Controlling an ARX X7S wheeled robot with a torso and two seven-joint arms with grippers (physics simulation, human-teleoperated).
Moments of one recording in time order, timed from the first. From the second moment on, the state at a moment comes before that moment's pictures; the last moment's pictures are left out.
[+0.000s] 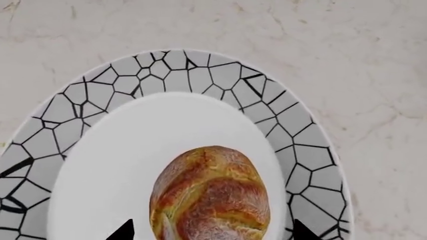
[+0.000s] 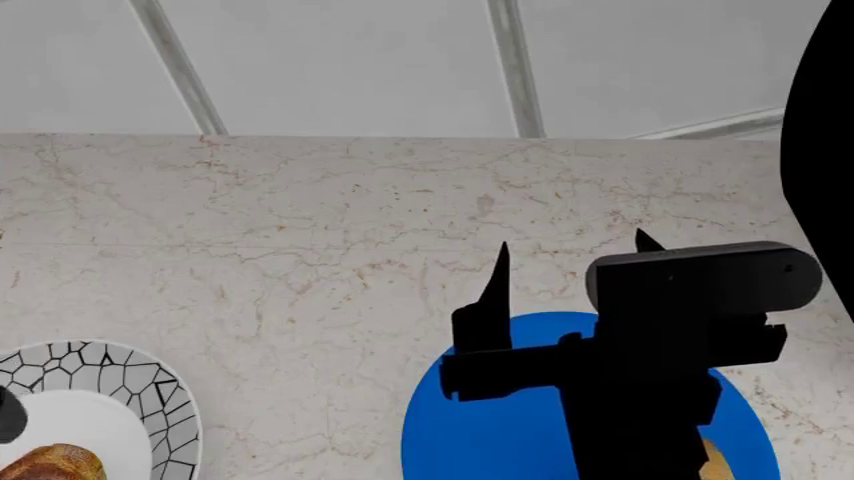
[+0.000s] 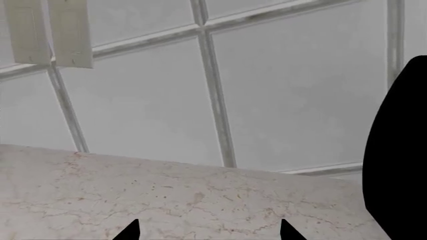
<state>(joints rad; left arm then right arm) -0.61 -0.97 0.32 0.51 -2.13 -1.03 -1.23 0.50 0.26 -0.06 -0.65 0.41 1.04 0.20</state>
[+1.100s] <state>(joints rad) -0.66 -0.93 0.34 0.49 -2.02 -1.06 -1.17 0.51 0.27 -0.07 -0.65 0.45 1.04 0.22</state>
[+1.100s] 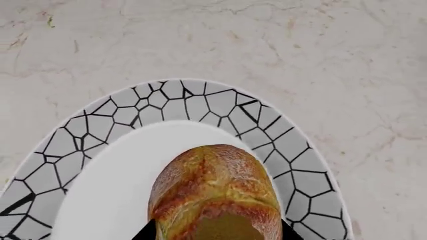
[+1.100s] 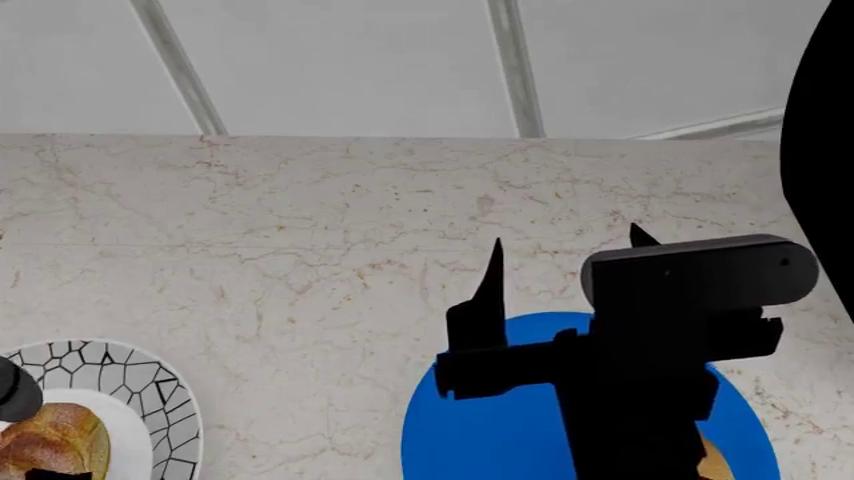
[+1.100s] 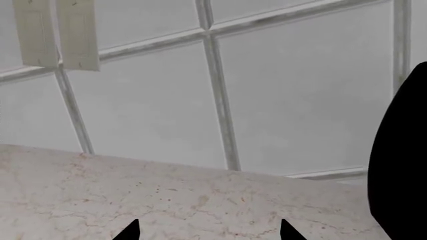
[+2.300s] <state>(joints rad) -0.89 -0.98 0.19 0.75 -2.12 -0.94 -1.28 1.86 1.17 -1.22 -0.68 2.29 0.22 1.52</state>
